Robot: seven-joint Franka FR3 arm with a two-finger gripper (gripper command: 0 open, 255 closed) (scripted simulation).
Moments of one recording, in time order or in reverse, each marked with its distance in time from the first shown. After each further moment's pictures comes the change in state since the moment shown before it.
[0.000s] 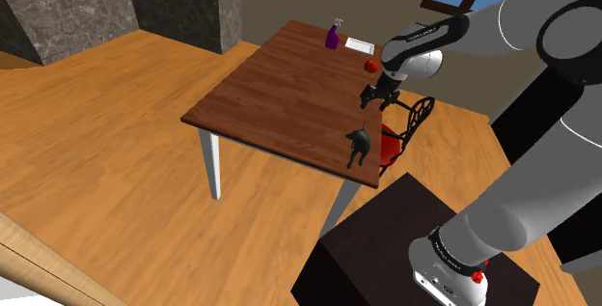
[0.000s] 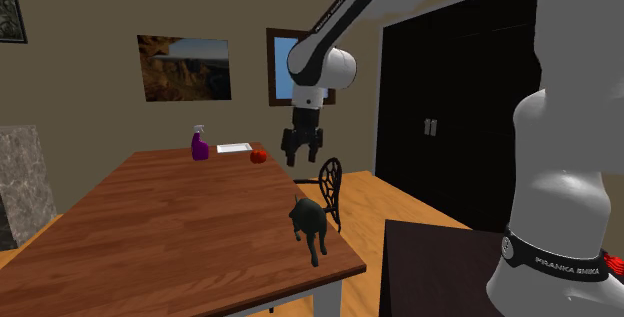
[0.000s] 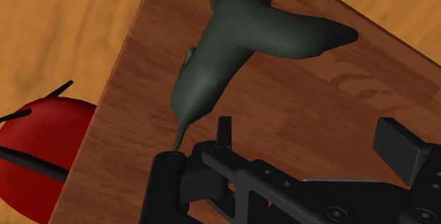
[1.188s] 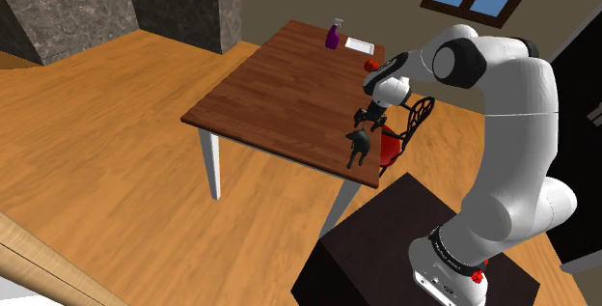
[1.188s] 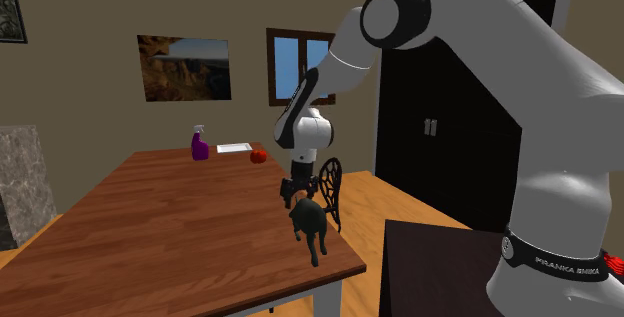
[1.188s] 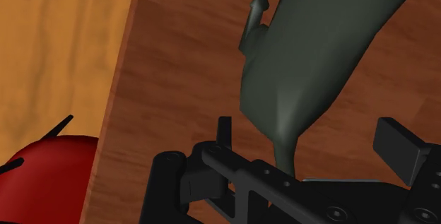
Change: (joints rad) arm -0.214 0.630 0.078 0.413 0.304 0.102 -0.187
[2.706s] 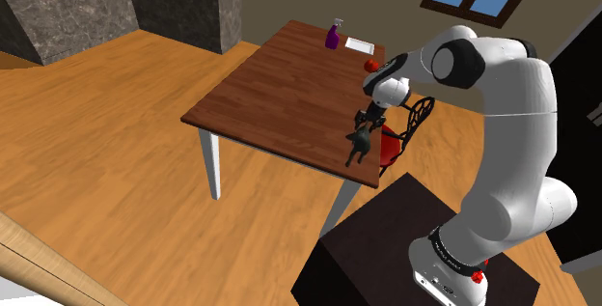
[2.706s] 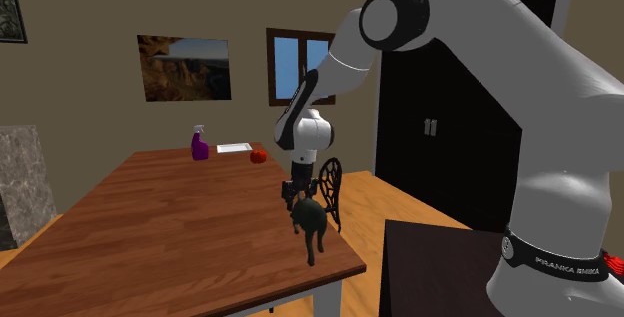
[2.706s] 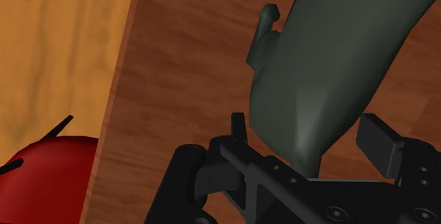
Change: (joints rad) arm -0.004 0.010 0.002 0.007 0.003 0.002 -0.003
